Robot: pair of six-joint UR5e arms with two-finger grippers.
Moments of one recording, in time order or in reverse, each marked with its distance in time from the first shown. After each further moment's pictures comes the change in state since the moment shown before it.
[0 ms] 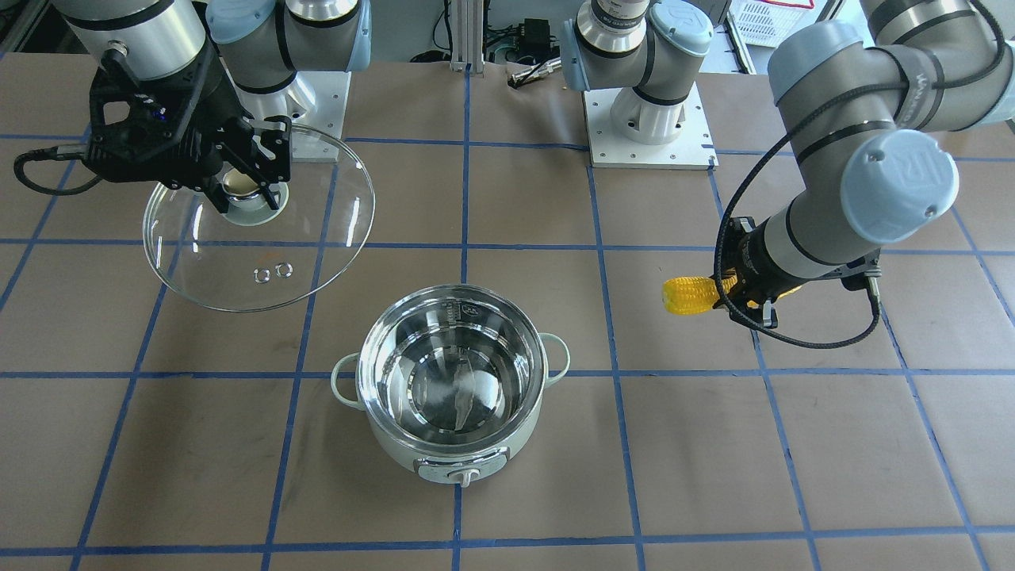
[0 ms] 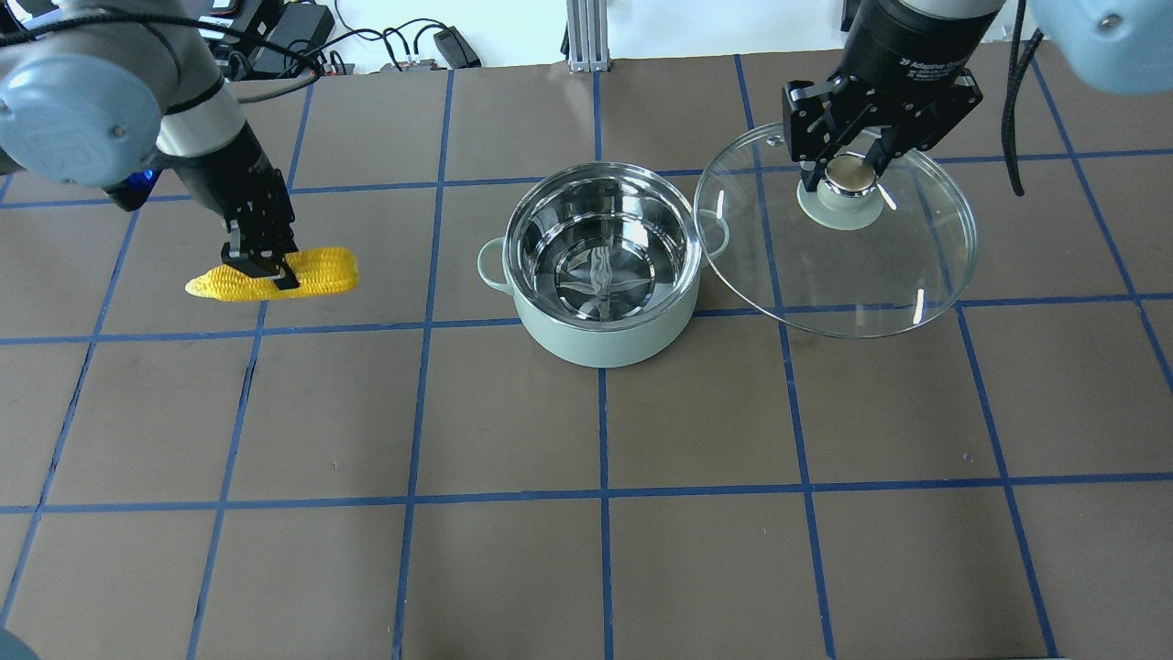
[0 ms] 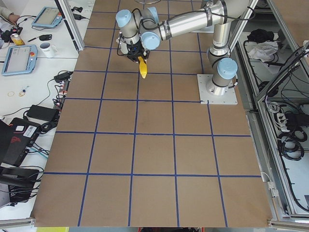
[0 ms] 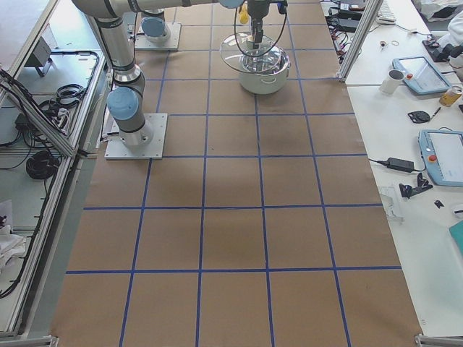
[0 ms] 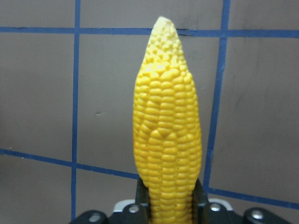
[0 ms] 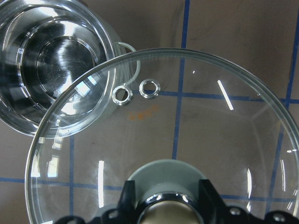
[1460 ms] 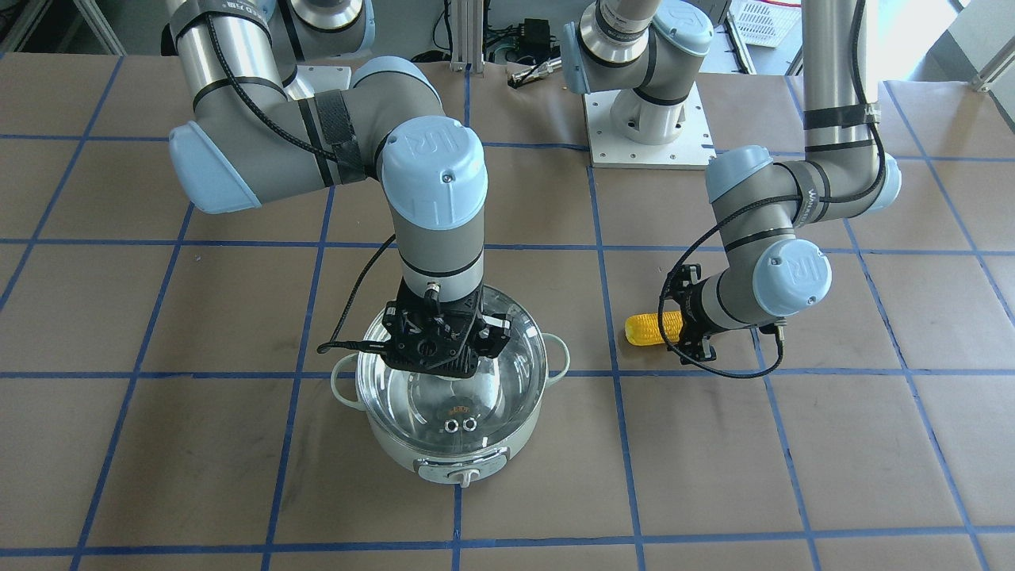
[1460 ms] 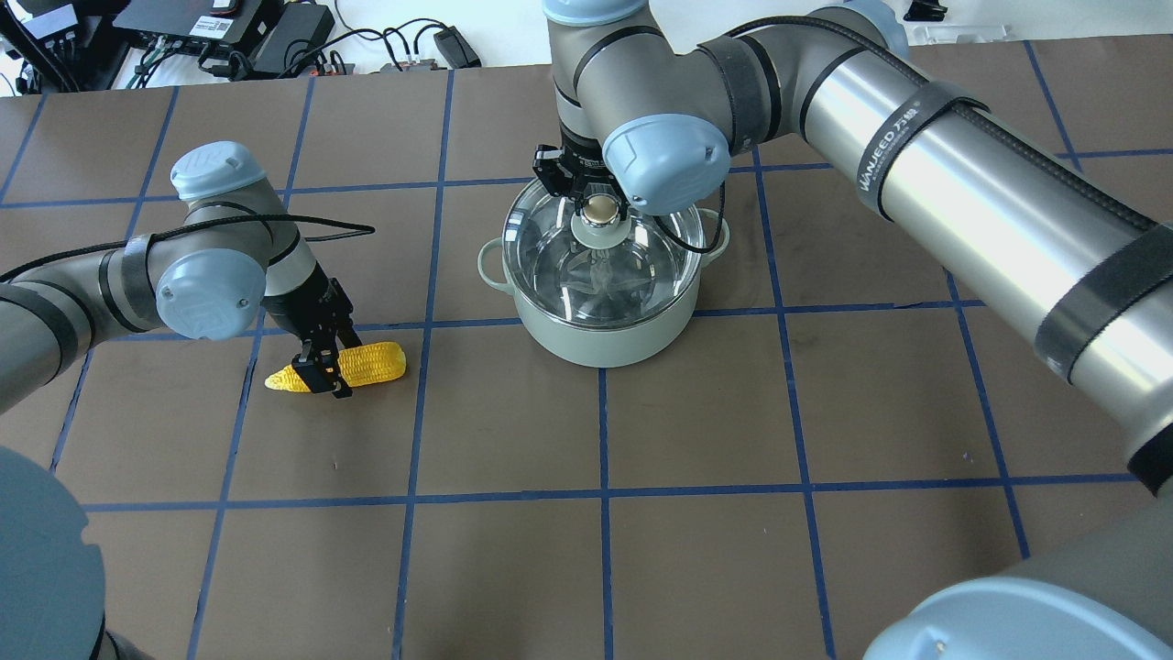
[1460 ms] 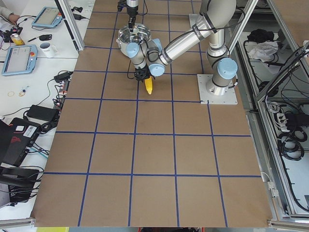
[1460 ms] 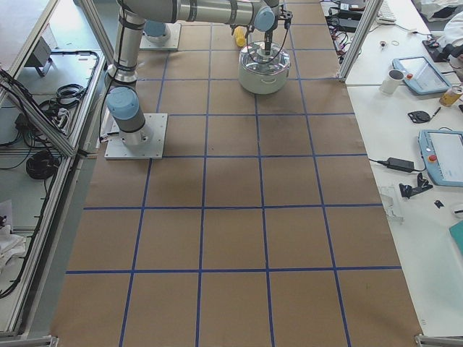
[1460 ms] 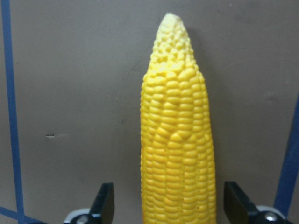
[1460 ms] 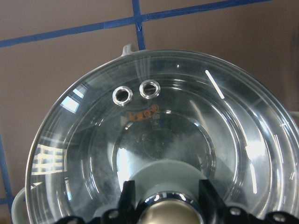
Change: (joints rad) left arm 0.049 -0.128 -0.358 0.416 -0.052 0.049; right arm 0.327 0.414 -0.058 -0.461 -0.064 0.548
